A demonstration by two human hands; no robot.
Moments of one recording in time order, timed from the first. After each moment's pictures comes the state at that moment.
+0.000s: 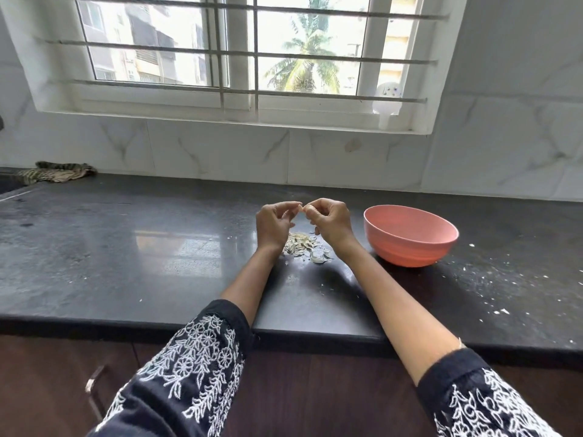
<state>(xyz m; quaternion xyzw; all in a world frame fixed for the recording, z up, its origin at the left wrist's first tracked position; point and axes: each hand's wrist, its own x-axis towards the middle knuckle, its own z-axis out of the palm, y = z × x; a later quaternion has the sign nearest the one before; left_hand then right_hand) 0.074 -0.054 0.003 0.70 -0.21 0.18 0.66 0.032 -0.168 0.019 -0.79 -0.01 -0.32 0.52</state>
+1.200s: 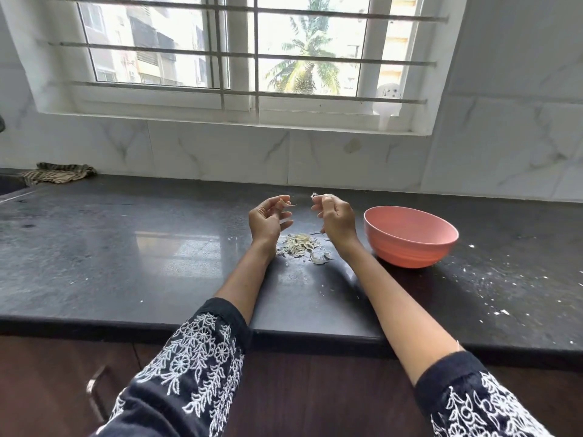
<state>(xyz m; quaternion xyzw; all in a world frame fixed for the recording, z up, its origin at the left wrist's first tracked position) 0.069 -0.050 0.013 0.55 -0.12 0.07 0.82 0.033 -0.170 0.022 -0.77 0.03 -0.35 0.53</state>
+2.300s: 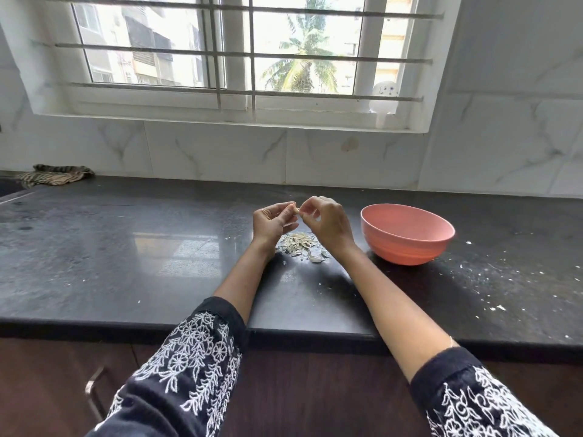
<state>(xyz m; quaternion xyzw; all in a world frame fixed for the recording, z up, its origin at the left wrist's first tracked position) 0.070 -0.052 0.008 0.57 -0.15 -0.01 0.80 0.029 -0.172 0.017 -0.89 -0.04 -0.37 0.28</state>
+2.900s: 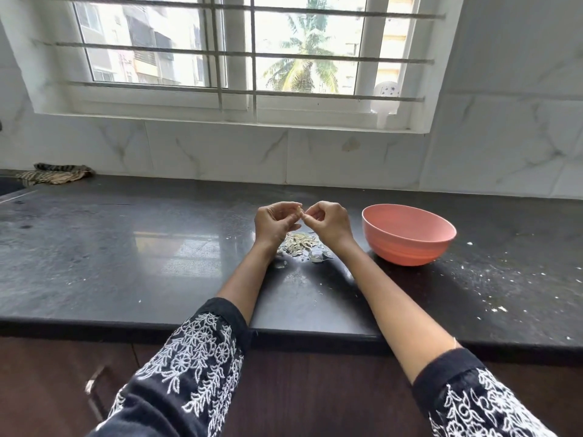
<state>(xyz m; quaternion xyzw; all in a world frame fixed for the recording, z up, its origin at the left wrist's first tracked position) 0.069 -0.050 0.005 0.63 -0.22 0.06 0.75 0.031 -0.172 0.018 -0.87 0.03 -0.31 0.38</state>
